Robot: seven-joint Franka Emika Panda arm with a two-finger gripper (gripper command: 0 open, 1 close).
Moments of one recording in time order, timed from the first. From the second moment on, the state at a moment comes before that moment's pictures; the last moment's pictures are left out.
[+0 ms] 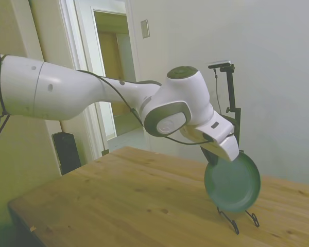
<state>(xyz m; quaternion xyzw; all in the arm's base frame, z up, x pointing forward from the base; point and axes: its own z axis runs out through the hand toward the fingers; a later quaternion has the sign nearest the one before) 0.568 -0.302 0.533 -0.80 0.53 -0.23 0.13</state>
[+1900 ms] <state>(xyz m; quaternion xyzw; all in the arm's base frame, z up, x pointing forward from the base) 0.750 -0.031 0.370 -0.77 0.62 -0.02 -0.14</state>
